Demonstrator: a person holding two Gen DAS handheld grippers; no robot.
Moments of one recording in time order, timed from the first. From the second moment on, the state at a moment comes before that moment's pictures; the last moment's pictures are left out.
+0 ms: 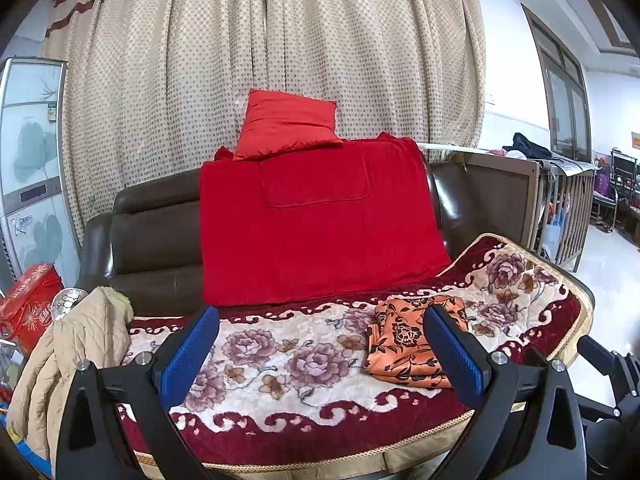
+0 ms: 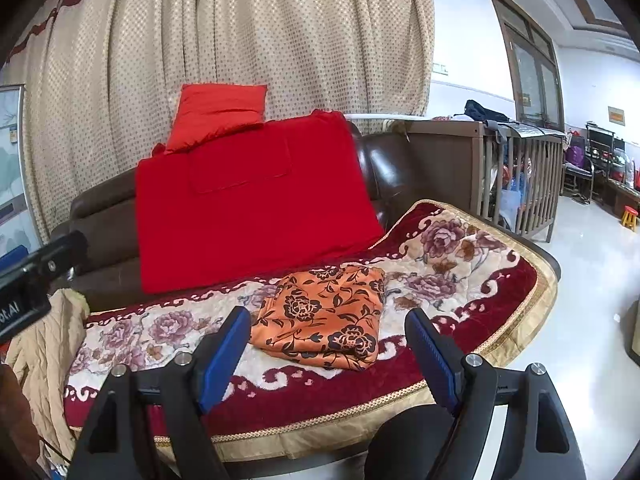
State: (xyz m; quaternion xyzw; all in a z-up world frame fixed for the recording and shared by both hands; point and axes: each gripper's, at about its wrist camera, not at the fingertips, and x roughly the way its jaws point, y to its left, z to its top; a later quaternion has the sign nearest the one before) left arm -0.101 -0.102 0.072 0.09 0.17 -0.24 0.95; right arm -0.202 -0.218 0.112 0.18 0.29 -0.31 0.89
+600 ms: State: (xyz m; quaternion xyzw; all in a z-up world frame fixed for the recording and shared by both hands) left arm -0.097 -0.103 0.067 0.09 0.17 -0.23 0.95; right arm -0.194 -0.215 0.102 0.19 0.31 -0.30 0.88
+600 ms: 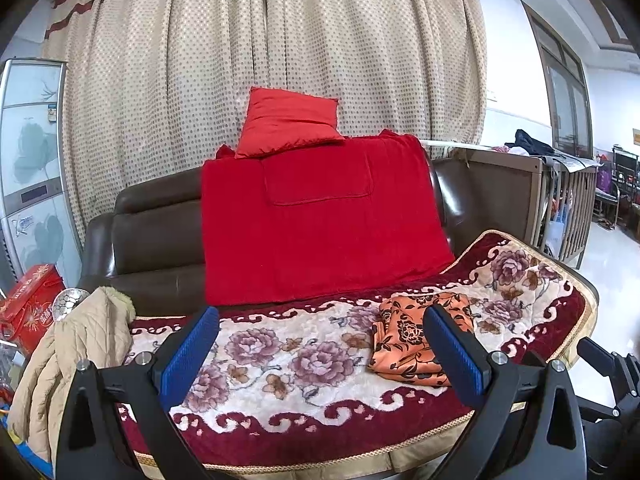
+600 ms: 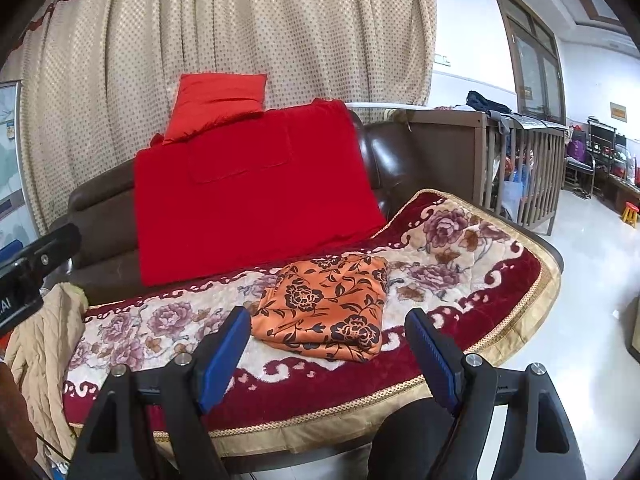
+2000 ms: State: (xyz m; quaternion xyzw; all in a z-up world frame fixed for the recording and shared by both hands) left arm -0.094 -0.112 0.048 0.11 0.19 -0.24 0.95; right arm -0.191 -0.214 0.091 0.19 0.32 -0.32 0.87
